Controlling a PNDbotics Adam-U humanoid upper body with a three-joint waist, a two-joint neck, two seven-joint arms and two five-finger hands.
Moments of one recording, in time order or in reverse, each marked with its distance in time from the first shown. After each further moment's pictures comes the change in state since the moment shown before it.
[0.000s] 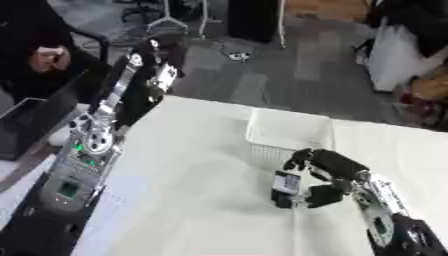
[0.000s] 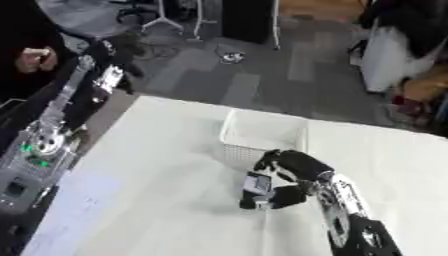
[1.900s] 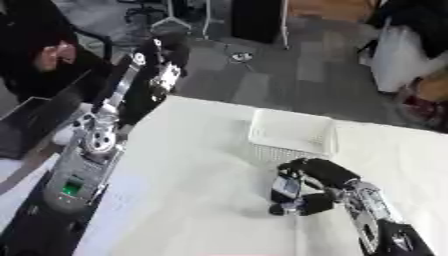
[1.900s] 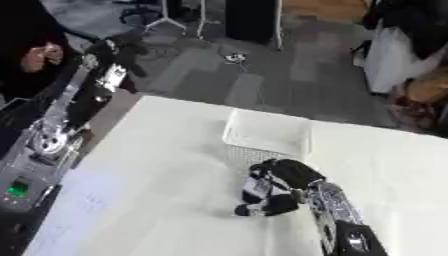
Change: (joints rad) left arm -0.004 -0.001 0.000 0.000 0.000 0.000 -0.001; right arm -0.012 0.054 -0.023 0.091 0.149 0.020 -0.073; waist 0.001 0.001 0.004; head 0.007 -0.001
